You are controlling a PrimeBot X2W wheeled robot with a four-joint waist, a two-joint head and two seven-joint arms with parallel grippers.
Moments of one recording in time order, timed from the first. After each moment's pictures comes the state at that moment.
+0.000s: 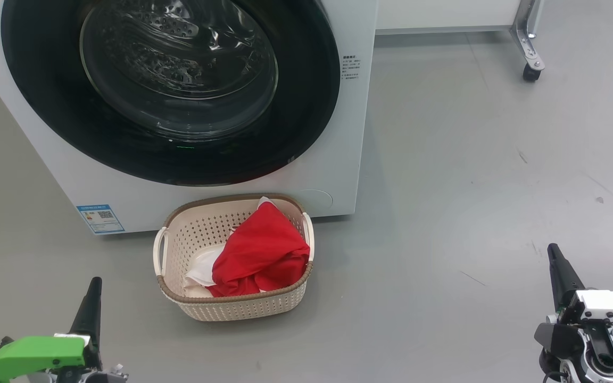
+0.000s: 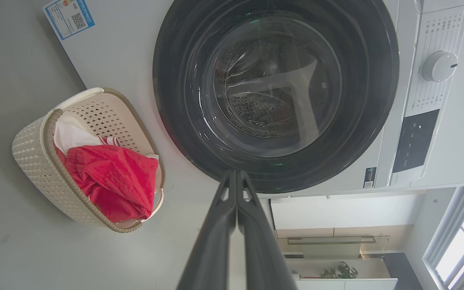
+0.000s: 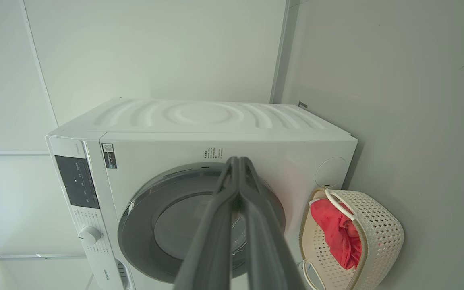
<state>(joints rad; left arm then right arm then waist) -0.03 0.11 -0.03 0.25 -1.68 -0.11 0.03 -0.05 -0.09 -0.06 0.27 1.66 0.11 0.05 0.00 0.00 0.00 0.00</state>
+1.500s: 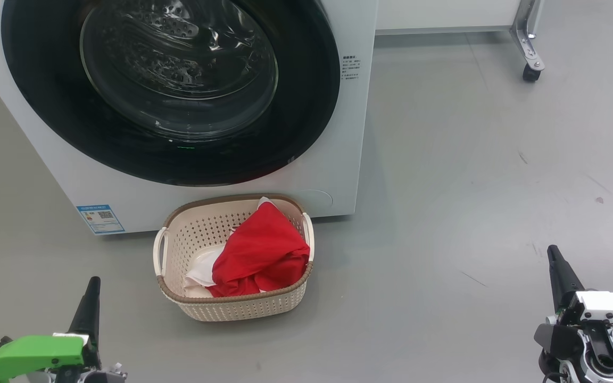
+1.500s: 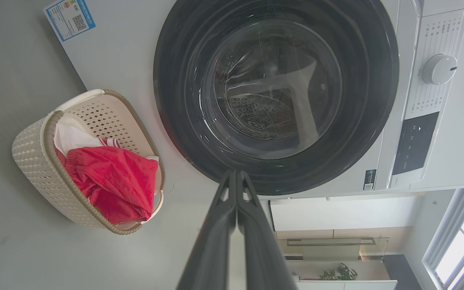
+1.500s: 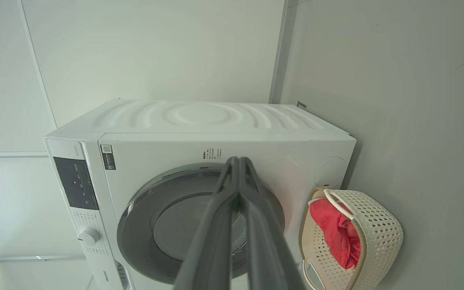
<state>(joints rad) -0.04 0.11 -0.02 0.27 -1.68 -0.12 0.03 -0.05 -0.09 -0.06 0.28 1.66 0.12 0.05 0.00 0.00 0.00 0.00</state>
